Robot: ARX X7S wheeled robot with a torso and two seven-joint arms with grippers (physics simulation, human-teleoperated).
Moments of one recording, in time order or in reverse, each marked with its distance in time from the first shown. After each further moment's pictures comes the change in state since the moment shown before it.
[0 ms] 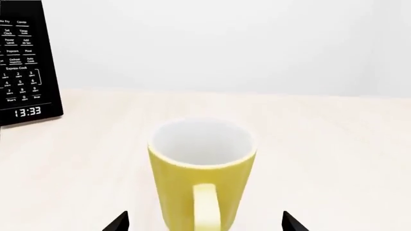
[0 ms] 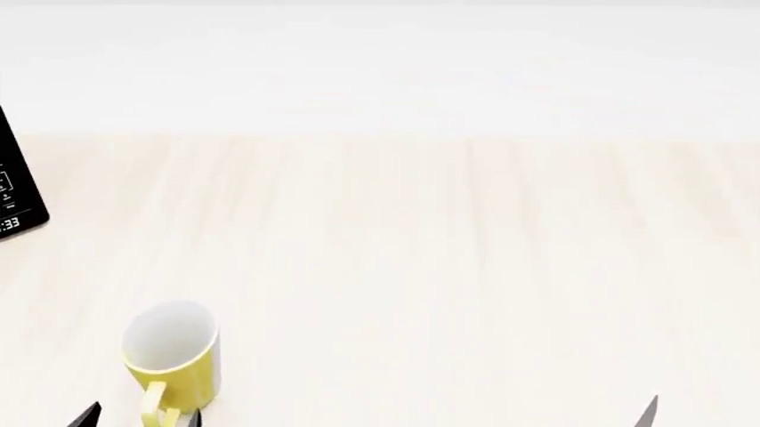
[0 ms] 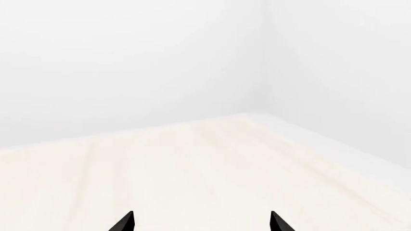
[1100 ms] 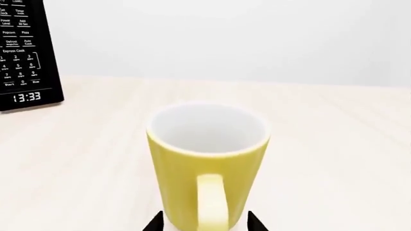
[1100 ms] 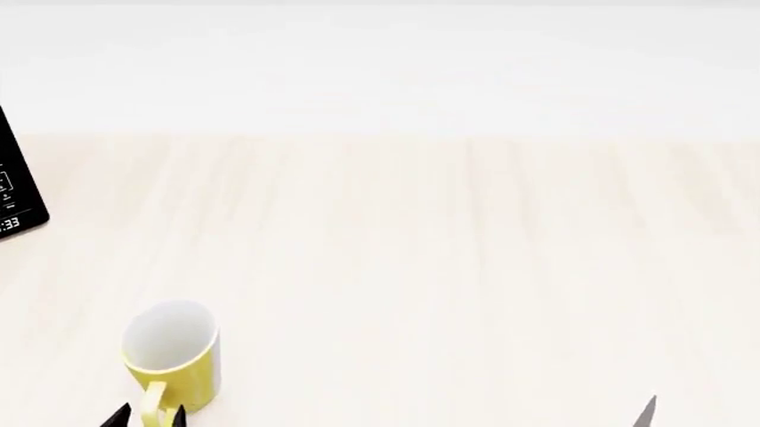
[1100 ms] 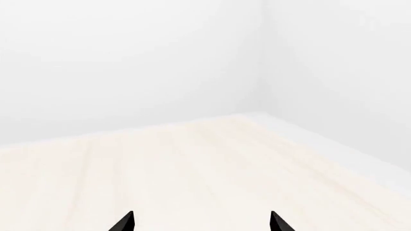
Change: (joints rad) left arm -0.062 0.002 0.036 -0.104 -0.019 0.008 -0.040; right arm -0.002 0.023 -0.026 0.002 0.010 -0.003 0.029
